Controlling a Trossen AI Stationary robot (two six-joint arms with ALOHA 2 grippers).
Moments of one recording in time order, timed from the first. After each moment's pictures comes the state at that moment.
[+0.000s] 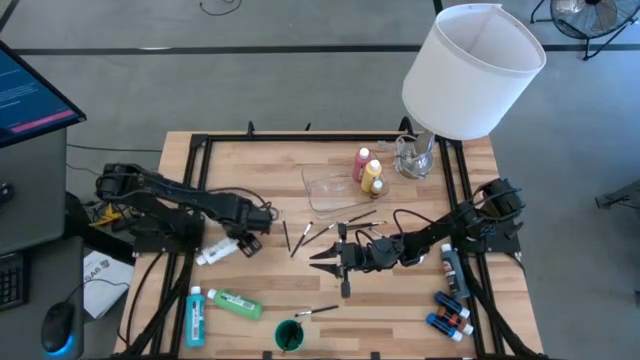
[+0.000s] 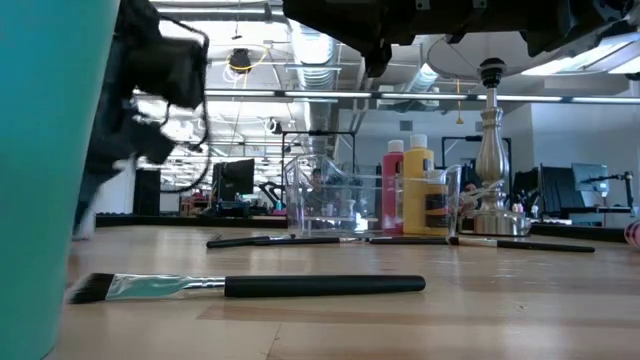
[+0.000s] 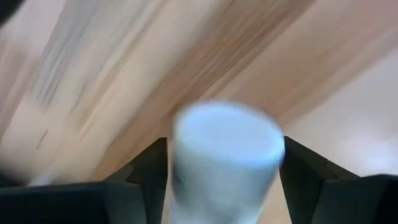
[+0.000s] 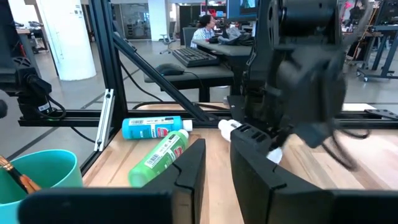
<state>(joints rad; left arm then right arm) -0.06 1.44 0.71 -0.90 -0.03 -0.77 0.39 1.80 0.85 0.90 0.34 0.05</state>
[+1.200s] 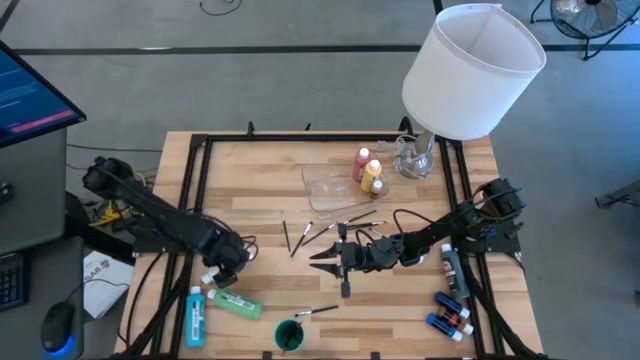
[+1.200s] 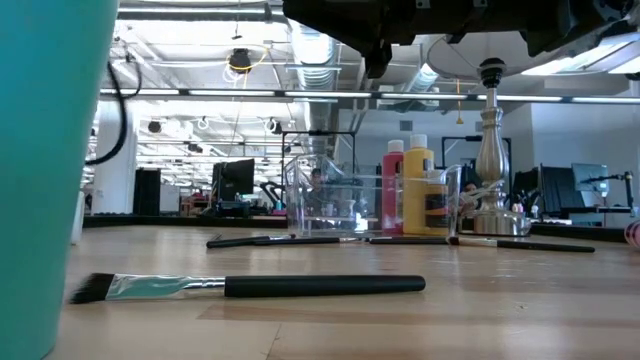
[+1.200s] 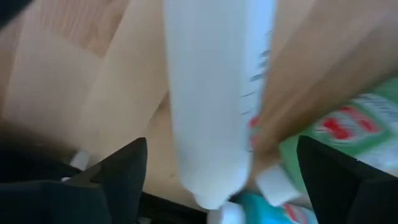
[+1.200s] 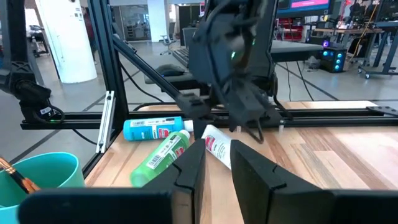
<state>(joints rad) -0.49 1.27 0.67 -0.96 0.16 -1.06 0.39 1.80 0.85 0.90 0.34 0.07</state>
